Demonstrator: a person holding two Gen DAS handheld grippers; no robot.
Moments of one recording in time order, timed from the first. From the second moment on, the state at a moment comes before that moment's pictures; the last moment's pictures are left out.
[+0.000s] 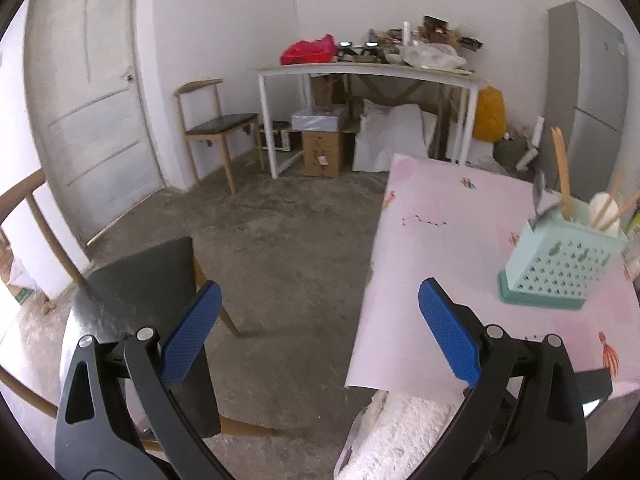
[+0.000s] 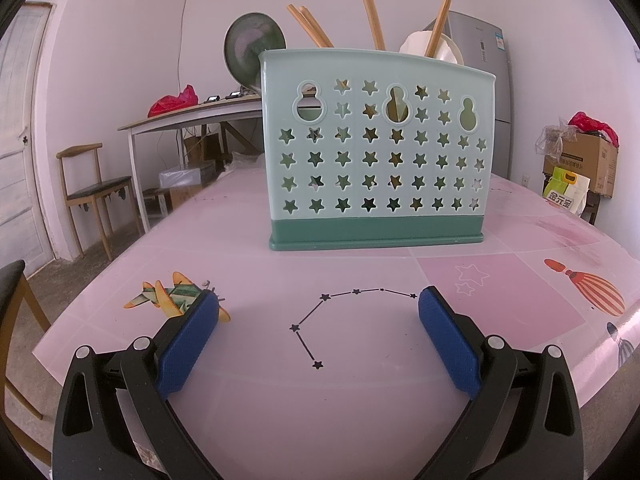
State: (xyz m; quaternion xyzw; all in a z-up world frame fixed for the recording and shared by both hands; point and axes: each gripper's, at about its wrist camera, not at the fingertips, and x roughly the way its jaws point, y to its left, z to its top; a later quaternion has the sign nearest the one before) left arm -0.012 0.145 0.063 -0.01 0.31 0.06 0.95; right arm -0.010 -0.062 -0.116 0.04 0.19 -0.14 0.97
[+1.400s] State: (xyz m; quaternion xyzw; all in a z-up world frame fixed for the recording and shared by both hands) left arm -0.011 0.137 0.029 -0.03 0.36 0.07 0.93; right arm -0.010 -0.062 -0.116 0.04 0.19 -0.14 0.97
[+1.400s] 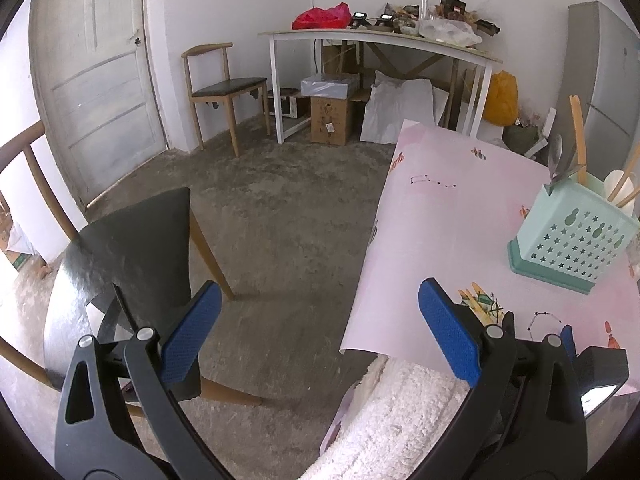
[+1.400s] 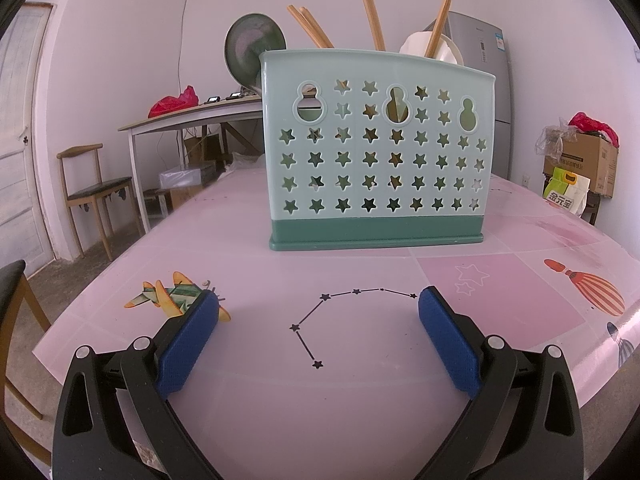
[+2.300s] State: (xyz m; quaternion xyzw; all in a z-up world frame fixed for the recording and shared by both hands) left arm -0.002 0.132 0.016 -0.02 0.38 0.08 0.92; right arm -0.011 -0.061 -0.117 0.04 0.19 -0.14 0.97
